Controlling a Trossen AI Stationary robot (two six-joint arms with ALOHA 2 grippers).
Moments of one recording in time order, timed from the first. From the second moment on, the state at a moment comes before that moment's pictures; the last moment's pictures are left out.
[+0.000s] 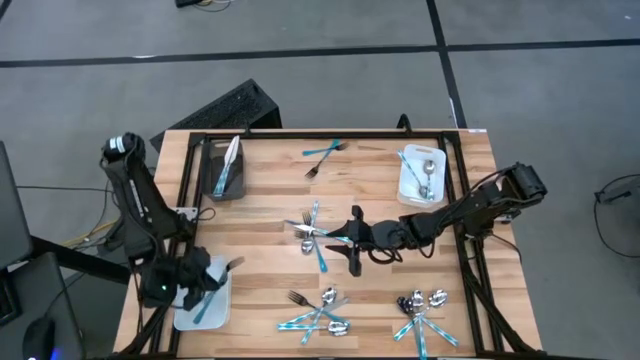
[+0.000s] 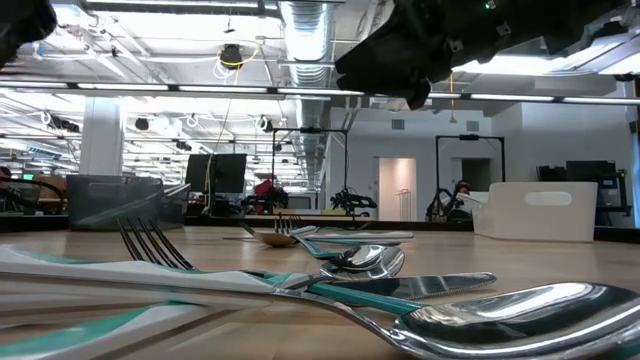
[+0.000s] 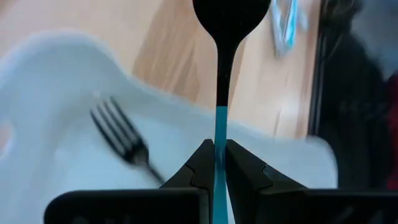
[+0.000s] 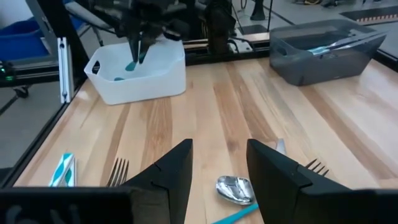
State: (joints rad) left arm -1.27 0.96 0.49 -0.60 -0.58 -1.63; right arm 0.28 1.56 0.76 0.50 0.32 0.21
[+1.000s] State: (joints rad) left arm -1.36 1.05 0.50 -0.73 -0.78 -1.93; right arm 0.27 1.55 0.76 0.47 0.36 0.25
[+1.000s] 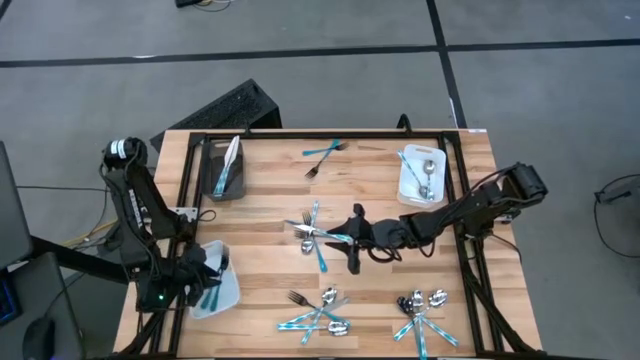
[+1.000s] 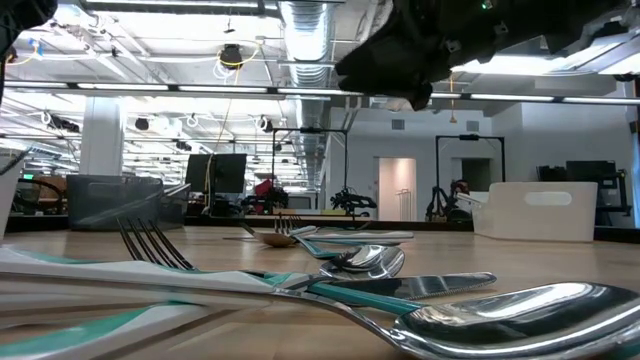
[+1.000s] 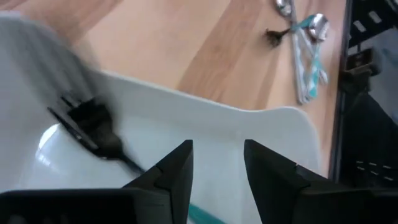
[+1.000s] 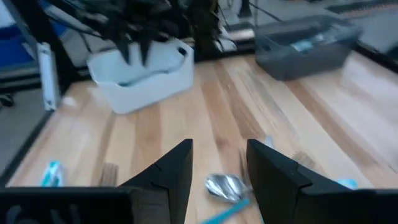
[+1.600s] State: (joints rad) left arm -1.04 1.16 0.62 -0.34 -0.99 -1.20; right arm 0.31 1.34 0.76 -0.08 0.56 0.53
